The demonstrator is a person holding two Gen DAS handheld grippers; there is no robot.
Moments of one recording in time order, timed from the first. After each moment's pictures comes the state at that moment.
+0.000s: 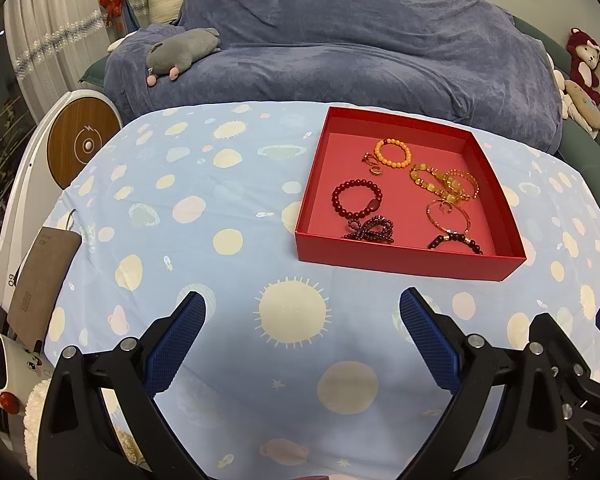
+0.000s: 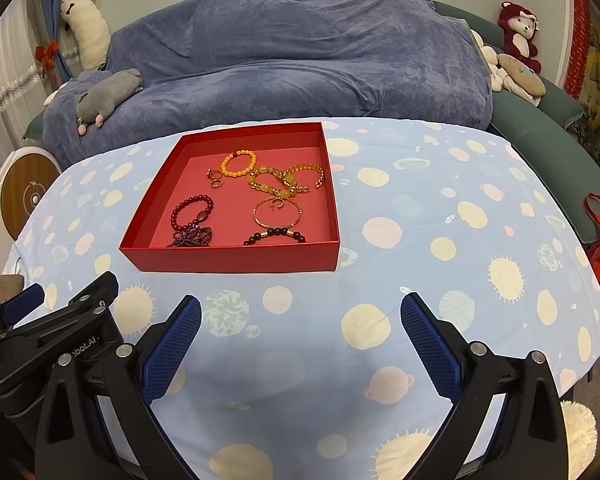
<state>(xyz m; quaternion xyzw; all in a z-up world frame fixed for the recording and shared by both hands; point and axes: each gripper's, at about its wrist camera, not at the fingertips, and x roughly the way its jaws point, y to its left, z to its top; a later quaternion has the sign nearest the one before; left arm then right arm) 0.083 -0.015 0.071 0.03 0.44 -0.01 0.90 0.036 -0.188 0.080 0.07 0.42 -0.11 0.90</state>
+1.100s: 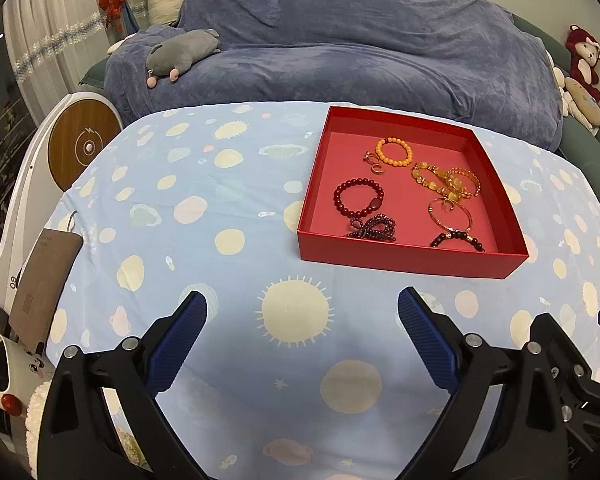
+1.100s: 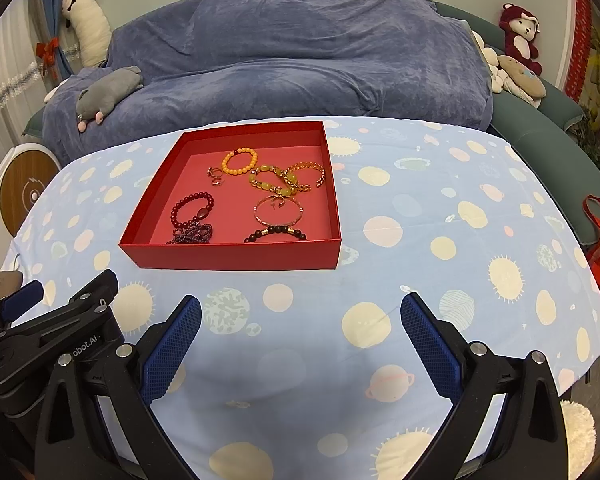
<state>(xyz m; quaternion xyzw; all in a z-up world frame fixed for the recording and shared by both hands) 0.084 -0.015 0.069 0.03 0.44 -0.01 0.90 0.036 -0.187 0.079 0.07 0.43 -0.11 0.89</state>
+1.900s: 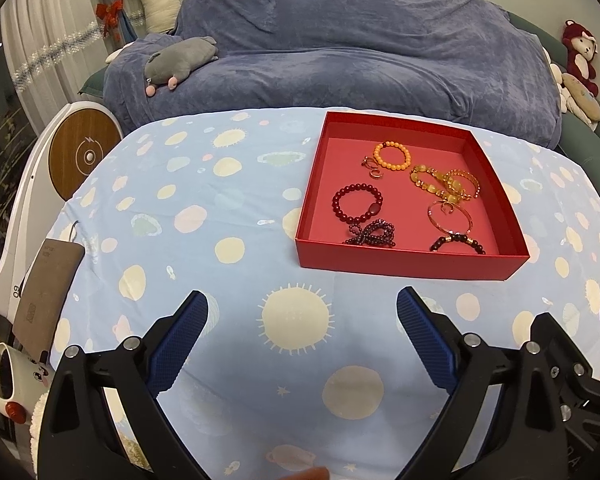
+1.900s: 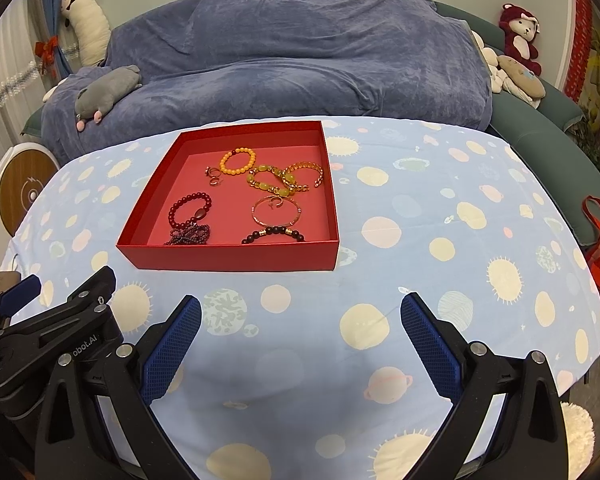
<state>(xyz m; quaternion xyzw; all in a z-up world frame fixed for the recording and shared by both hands) 0.089 -0.018 0.071 0.05 0.43 -0.01 0.90 0.037 -0.186 0.079 0.07 0.43 -0.11 0.89</state>
